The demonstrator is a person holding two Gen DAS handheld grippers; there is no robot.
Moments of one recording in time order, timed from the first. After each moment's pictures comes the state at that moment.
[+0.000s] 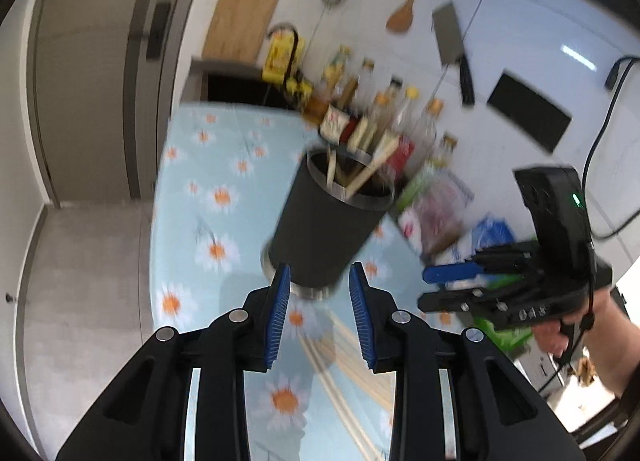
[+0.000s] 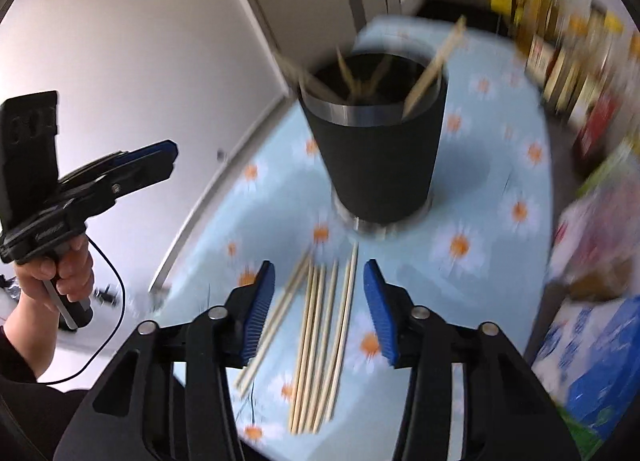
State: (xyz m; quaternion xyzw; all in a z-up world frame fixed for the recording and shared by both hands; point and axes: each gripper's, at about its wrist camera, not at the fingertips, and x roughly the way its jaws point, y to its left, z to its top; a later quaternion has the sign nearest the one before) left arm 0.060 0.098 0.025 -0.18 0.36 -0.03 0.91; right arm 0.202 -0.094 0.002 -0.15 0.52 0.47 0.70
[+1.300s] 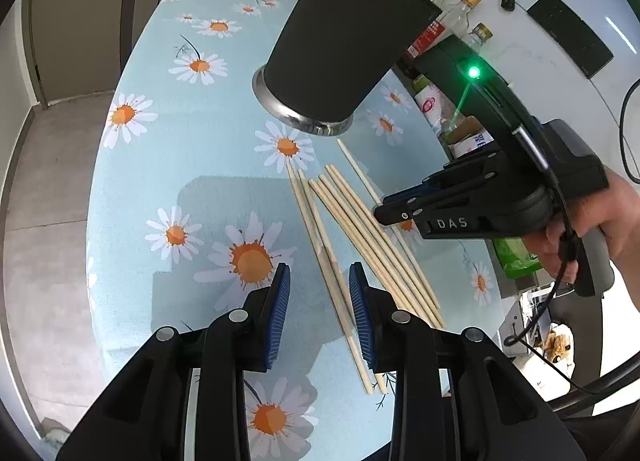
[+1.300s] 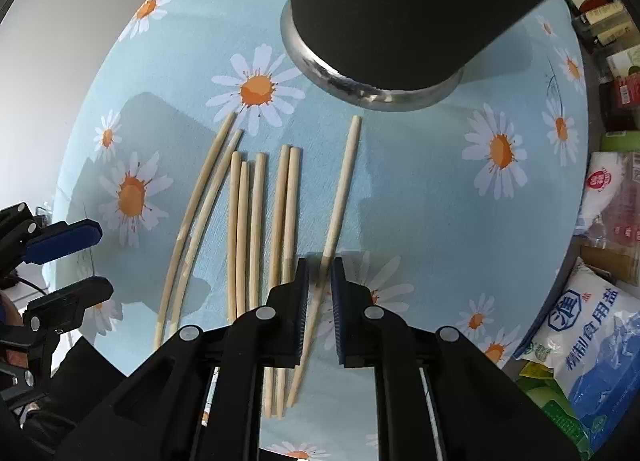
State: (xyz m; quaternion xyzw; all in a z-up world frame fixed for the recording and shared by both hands) left arm 0.038 0.065 -0.079 -0.24 0.50 -0.05 0.83; right arm 0.170 -0.015 -0.121 -0.34 0.65 0.32 0.60
